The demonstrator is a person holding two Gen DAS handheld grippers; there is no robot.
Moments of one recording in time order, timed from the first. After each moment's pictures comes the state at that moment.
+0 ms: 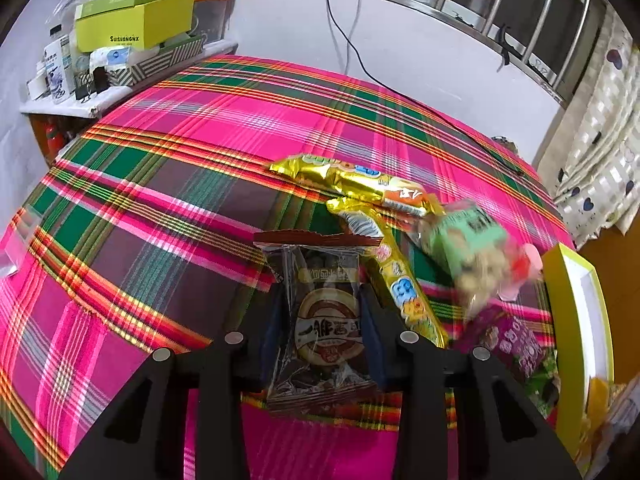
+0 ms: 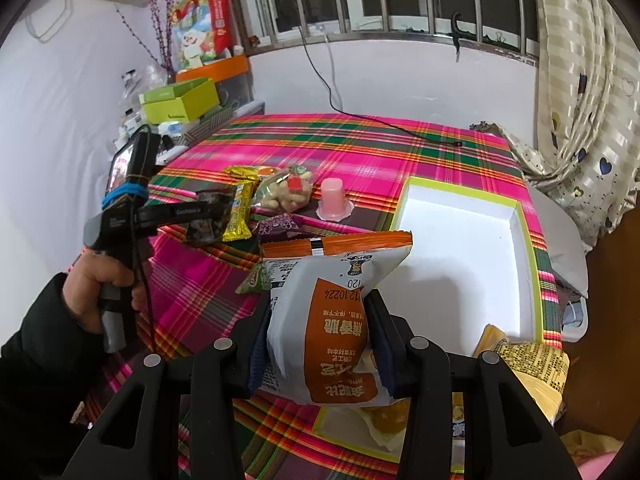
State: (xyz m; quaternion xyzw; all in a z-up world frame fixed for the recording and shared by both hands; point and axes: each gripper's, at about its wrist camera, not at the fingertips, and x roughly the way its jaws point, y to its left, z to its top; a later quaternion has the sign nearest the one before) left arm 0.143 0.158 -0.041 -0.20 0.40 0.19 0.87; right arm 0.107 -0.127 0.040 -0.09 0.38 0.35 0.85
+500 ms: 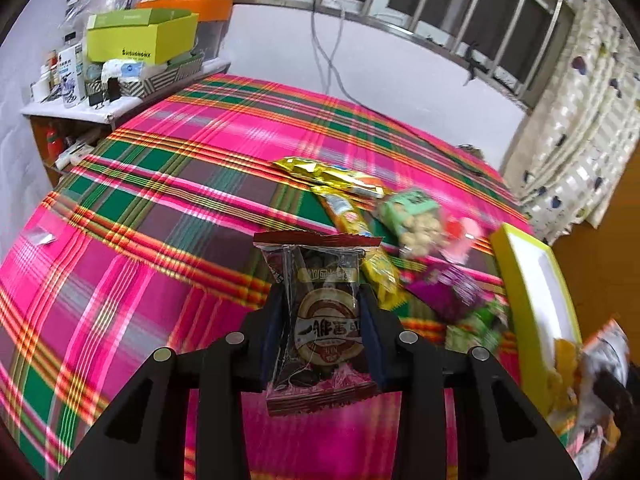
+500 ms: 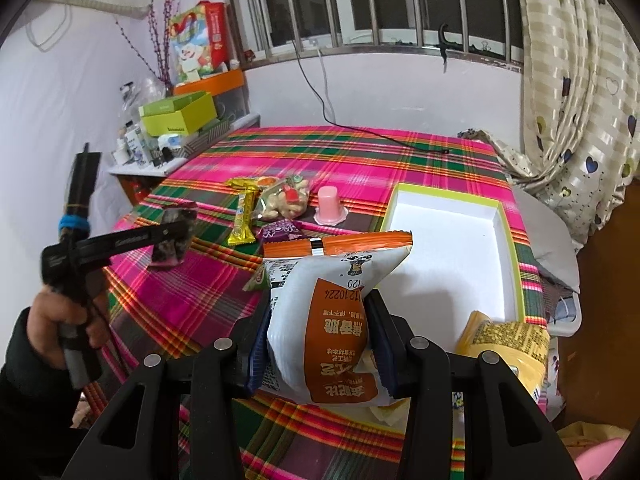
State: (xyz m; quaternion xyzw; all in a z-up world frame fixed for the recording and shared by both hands) left arm 0.071 0.131 -0.004 -0.21 0.37 0.16 0.89; right arm 0.083 -0.144 0.054 -0.08 0.36 0.34 0.87
